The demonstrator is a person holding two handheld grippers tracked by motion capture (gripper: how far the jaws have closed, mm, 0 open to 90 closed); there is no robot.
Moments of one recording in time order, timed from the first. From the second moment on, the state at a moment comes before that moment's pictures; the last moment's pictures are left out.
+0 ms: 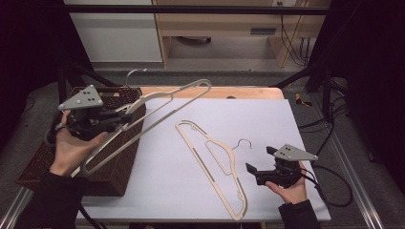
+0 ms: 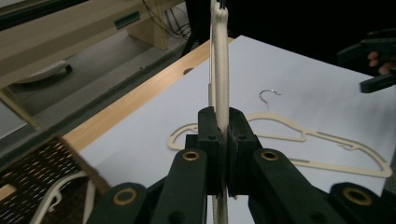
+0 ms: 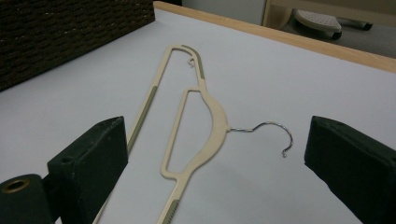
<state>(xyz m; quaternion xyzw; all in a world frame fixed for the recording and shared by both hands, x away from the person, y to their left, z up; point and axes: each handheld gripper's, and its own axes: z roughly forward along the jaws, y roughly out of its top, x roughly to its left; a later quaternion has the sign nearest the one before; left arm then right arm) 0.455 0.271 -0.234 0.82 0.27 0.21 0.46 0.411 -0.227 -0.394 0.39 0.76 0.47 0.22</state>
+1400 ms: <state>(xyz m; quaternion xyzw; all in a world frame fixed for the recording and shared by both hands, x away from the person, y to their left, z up) 0.488 0.438 -0.306 0.77 0.42 0.23 0.42 0.413 -0.225 -0.396 0.39 0.76 0.46 0.22</state>
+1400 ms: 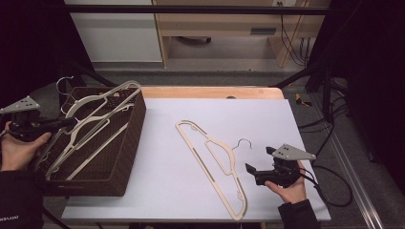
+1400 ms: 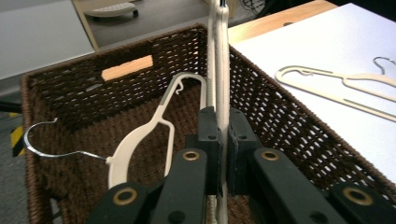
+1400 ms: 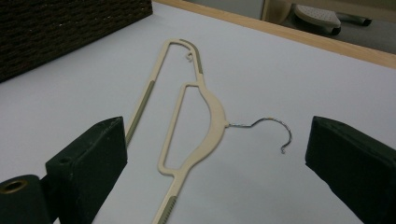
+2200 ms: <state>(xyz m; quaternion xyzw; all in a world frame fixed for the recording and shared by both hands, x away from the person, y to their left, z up) 0.497 0.442 -0.352 0.80 0.45 0.16 0.36 0.415 -0.223 -0.398 0.39 0.77 0.46 0.21</state>
